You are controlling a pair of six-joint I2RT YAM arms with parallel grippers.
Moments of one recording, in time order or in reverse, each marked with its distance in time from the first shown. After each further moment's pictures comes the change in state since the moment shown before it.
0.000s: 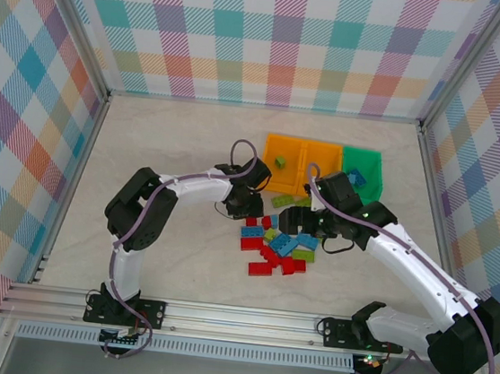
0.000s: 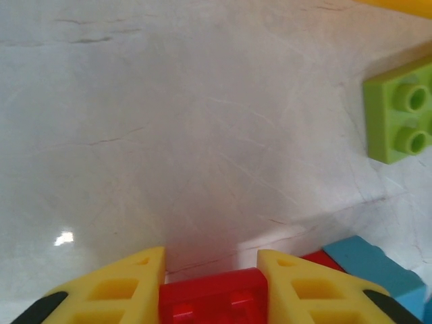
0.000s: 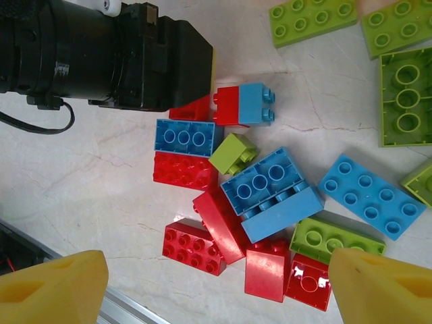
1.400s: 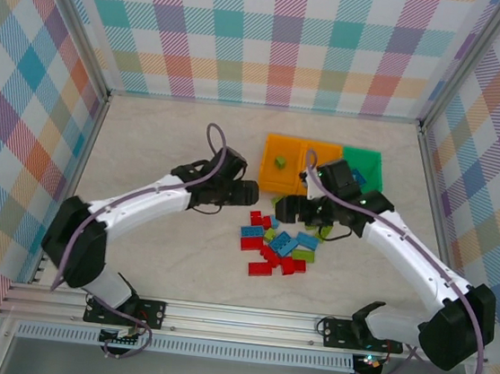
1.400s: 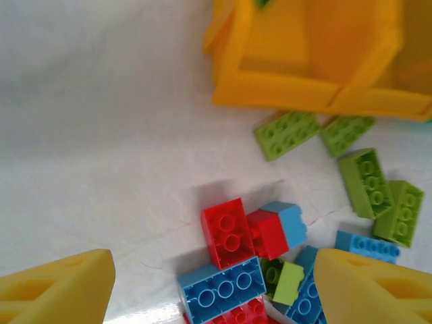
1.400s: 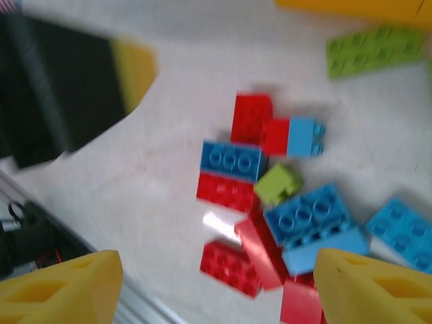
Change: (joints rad) left arm 0.024 -0.402 -0.188 0.062 -0.118 0.095; right arm -0.043 0.087 0.068 0.039 -0.146 -0.043
